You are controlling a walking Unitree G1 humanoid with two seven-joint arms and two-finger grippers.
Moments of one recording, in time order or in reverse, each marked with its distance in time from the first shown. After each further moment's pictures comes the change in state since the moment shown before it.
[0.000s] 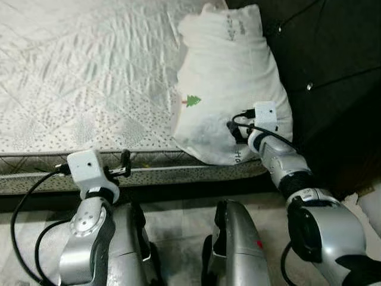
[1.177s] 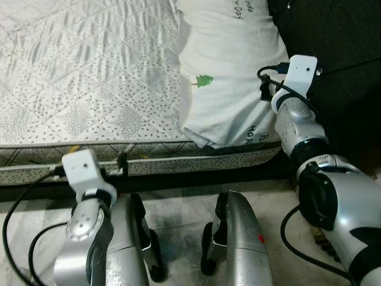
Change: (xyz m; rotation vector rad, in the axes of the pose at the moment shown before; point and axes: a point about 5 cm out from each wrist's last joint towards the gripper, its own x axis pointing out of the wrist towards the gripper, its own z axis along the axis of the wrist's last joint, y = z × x) left arm -0.004 -0.003 0.011 0.001 -0.003 0.023; right arm -0.004 -0.036 0.076 0.030 -0.257 -0.341
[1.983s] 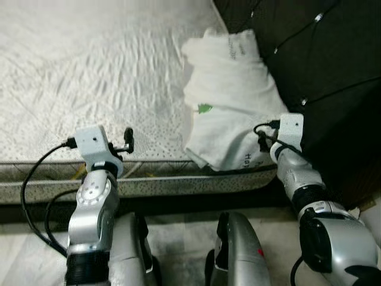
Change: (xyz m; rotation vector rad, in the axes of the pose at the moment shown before) left arm 0.055 -0.009 0.012 0.019 -0.086 -0.058; right arm -0.035 -0.027 -0.100 -0.084 0.272 0.012
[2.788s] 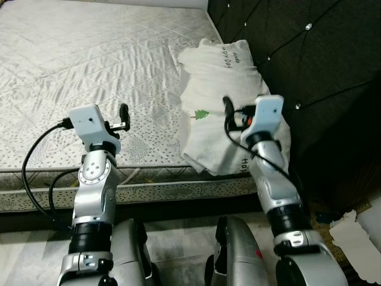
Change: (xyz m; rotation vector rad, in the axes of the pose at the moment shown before) left arm 0.031 0.001 0.020 -0.013 -0.164 0.012; right arm -0.051 0.073 0.059 0.081 -0.555 0.286
